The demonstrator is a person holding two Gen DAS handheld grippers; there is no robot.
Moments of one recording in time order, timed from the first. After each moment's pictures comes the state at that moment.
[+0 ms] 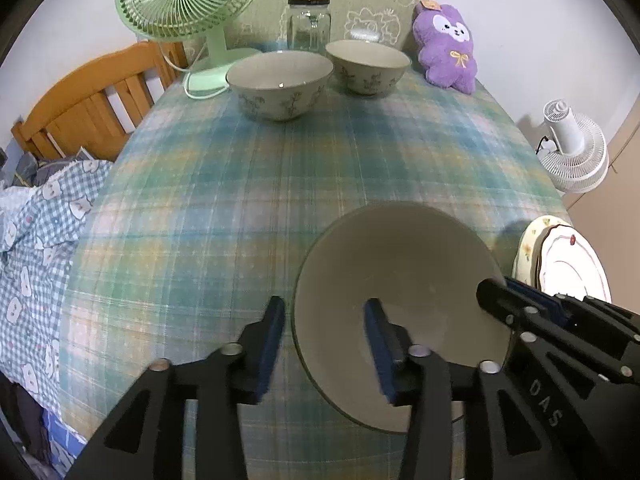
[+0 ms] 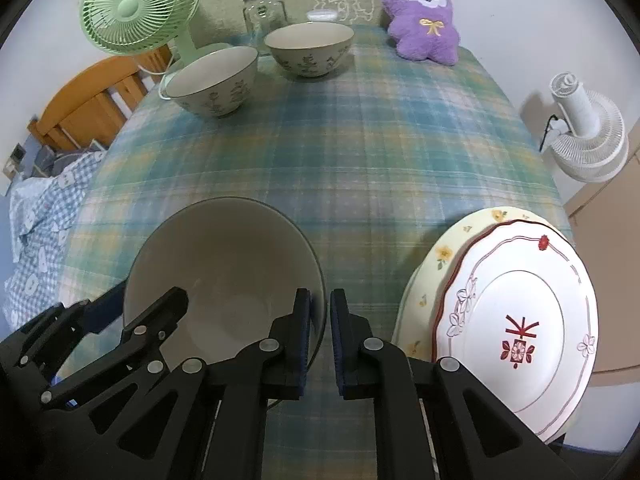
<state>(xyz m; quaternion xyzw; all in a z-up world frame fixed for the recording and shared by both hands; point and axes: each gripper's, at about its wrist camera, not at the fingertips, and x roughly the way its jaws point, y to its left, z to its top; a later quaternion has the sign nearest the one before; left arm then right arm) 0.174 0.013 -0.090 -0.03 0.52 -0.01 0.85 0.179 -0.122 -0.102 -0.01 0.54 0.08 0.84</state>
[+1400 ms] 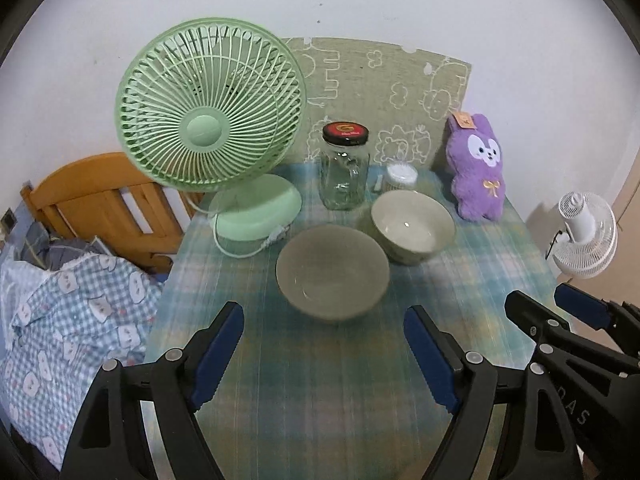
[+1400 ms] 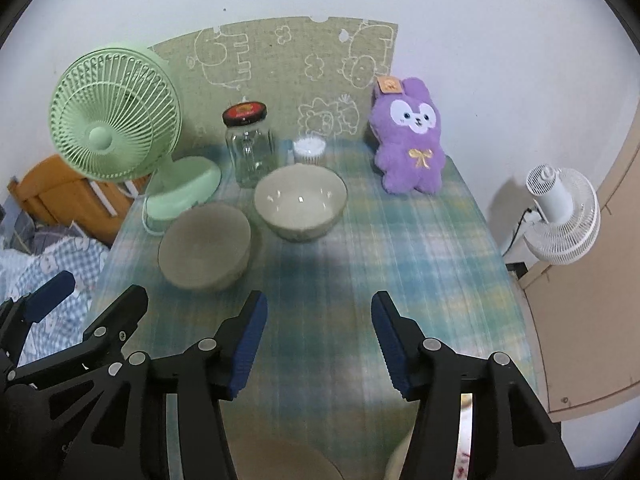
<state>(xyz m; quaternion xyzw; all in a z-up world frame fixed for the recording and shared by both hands) 0.305 0.080 0.002 -0.02 0.41 0.00 0.91 0.303 -0.080 0.003 -0.01 0.43 0.02 0.90</state>
